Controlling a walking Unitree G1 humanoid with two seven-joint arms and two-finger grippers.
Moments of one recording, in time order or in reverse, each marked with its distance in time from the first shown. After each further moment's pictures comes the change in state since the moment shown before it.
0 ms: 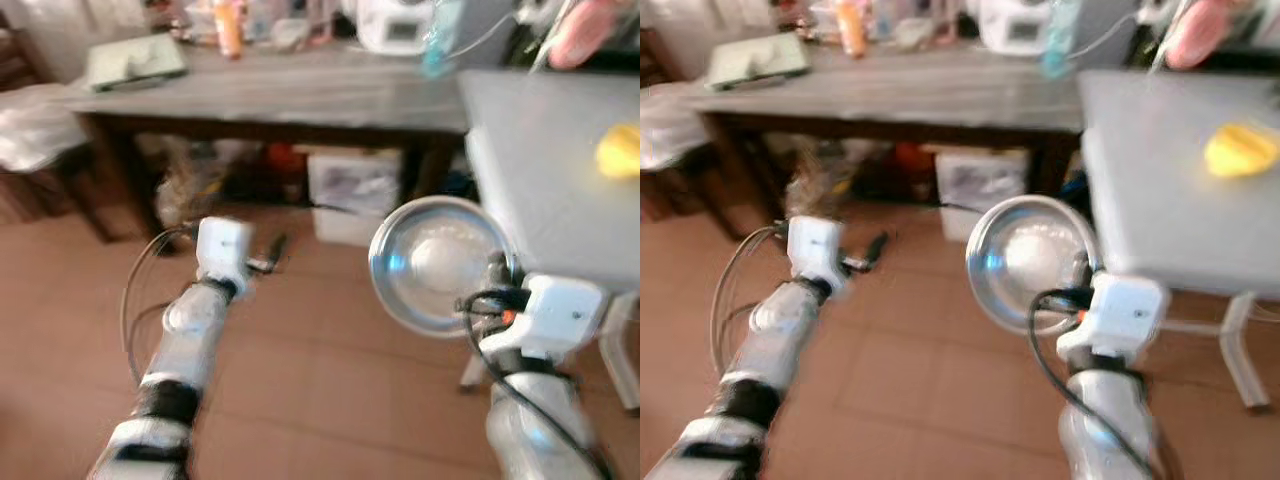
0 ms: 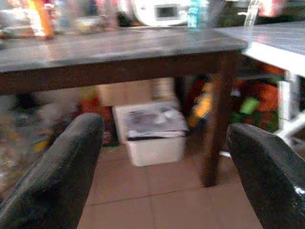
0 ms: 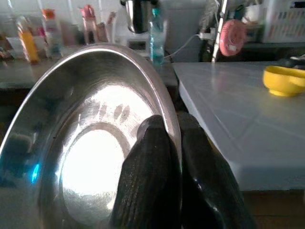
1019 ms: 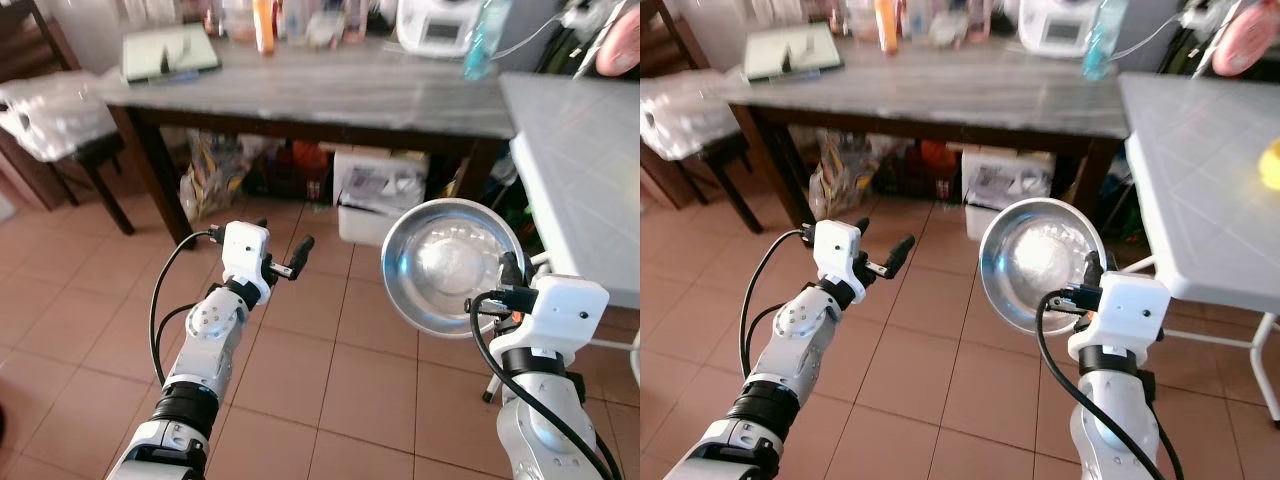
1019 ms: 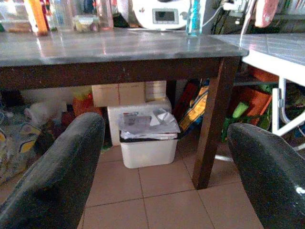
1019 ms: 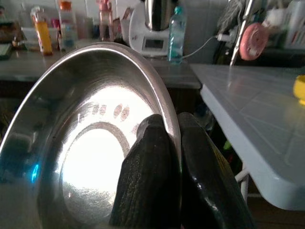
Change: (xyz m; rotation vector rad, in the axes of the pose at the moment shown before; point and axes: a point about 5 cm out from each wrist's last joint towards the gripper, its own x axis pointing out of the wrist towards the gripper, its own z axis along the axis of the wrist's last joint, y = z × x) left arm 0.002 -0.008 0.002 -0.023 -0.032 -0.065; right arm 0.003 0.002 0.000 -0.017 -0.012 0.028
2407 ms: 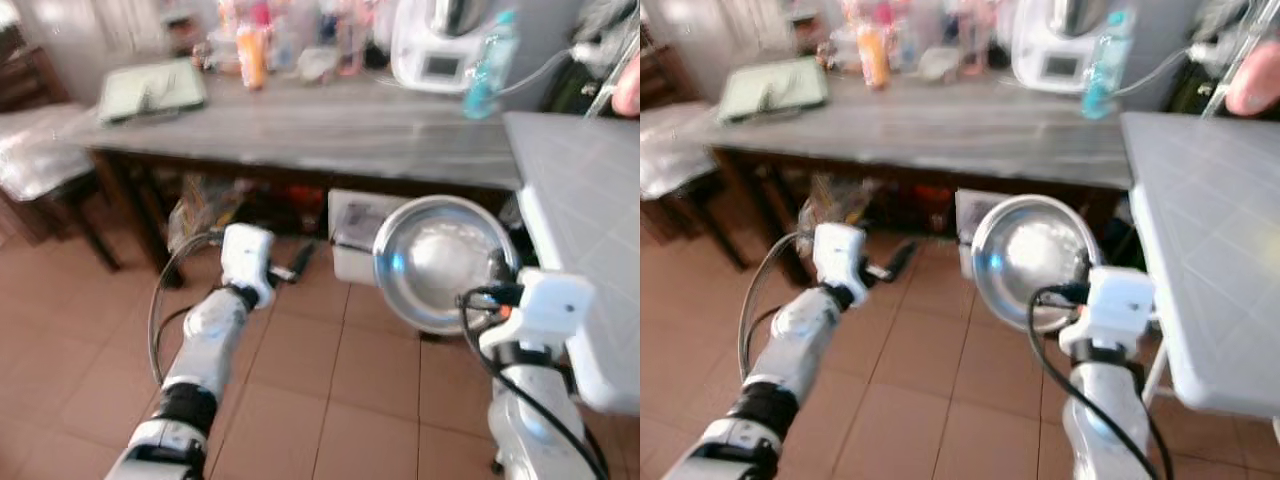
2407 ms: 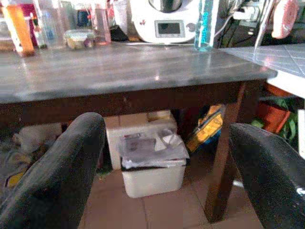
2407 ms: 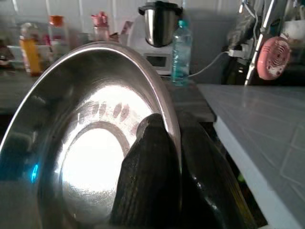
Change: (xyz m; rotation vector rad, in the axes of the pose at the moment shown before) left arm 0.002 -0.004 -0.003 -0.015 0.009 -0.031; right arm 0.007 0.004 -0.001 -0.006 -0.020 0.009
